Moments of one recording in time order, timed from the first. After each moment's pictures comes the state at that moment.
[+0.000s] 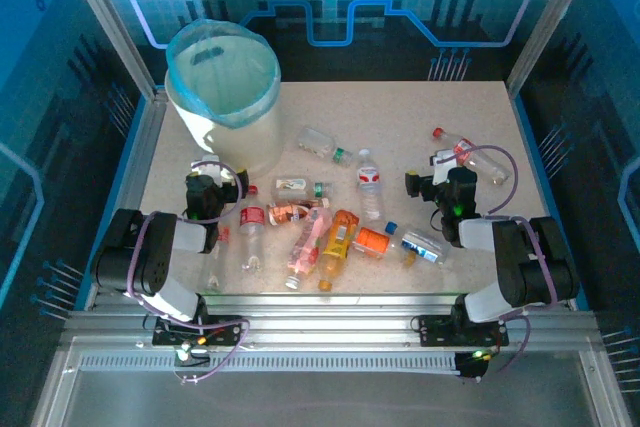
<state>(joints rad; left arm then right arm) -0.03 1.57 0.35 0.86 -0.13 -0.11 0.06 1.49 0.41 0.66 -0.01 -0.06</state>
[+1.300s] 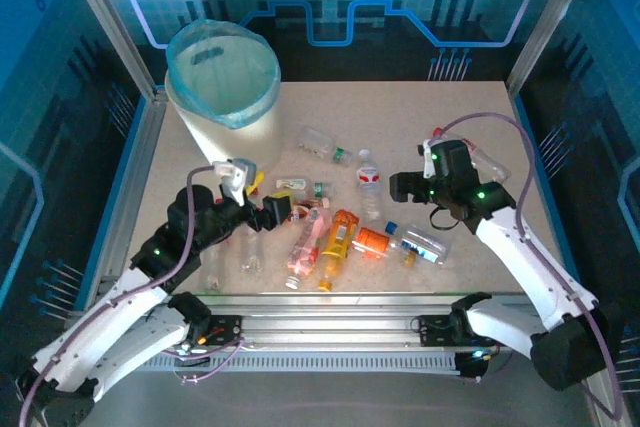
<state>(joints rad) -0.59 0.71 0.71 -0.21 0.12 -0.26 0.36 1.09 0.96 -0.72 0.01 0.28</state>
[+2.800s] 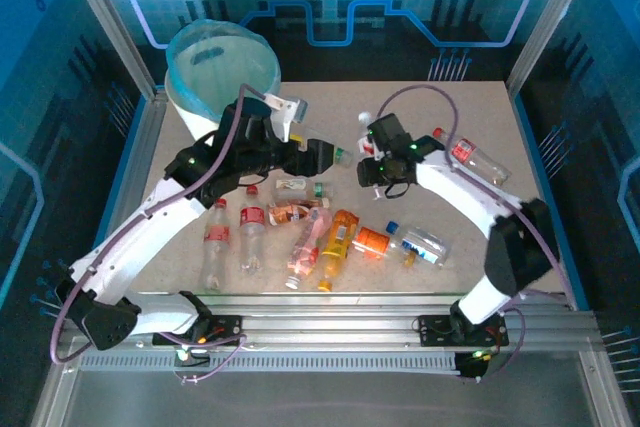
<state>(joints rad) -0.62 1.30 1.45 -0.66 0.20 -0.40 0.50 1.57 1.28 -0.76 0.06 0.33</state>
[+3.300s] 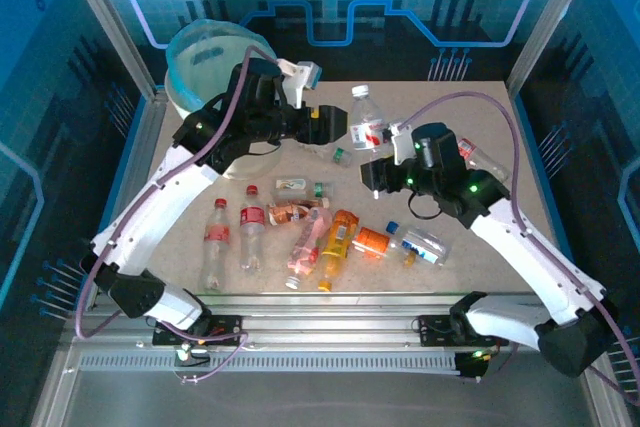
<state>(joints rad) -0.59 1.50 1.80 -0.77 0.32 -0.46 0.55 1.11 1.14 -0.61 -0.17 0.23</state>
